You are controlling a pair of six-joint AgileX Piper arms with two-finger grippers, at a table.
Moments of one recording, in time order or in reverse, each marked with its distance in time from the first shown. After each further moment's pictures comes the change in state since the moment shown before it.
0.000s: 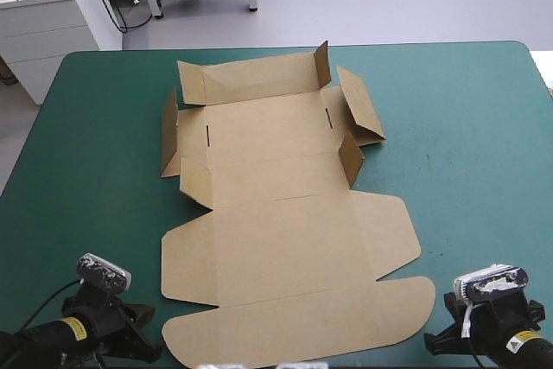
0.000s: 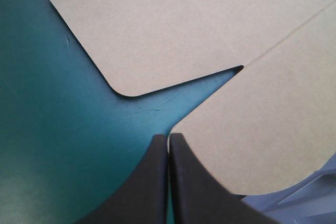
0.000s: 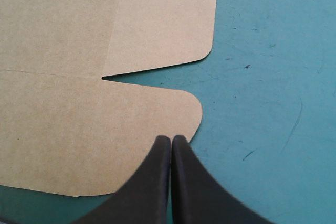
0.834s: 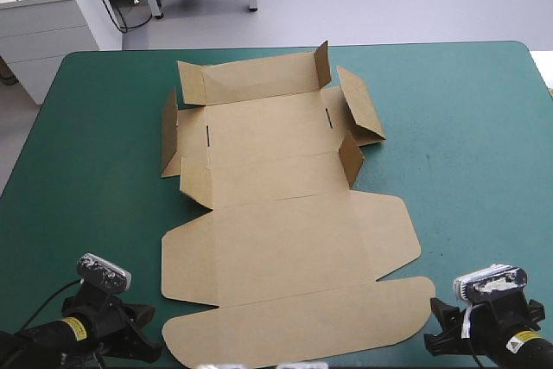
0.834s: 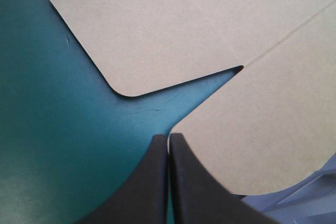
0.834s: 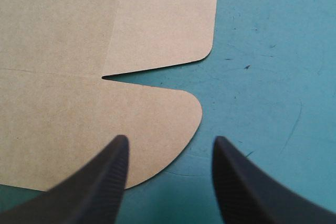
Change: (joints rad) left arm 0.000 0.000 0.000 0.000 -0.001 0.000; right arm 0.000 0.000 0.000 0.001 0.000 -0.008
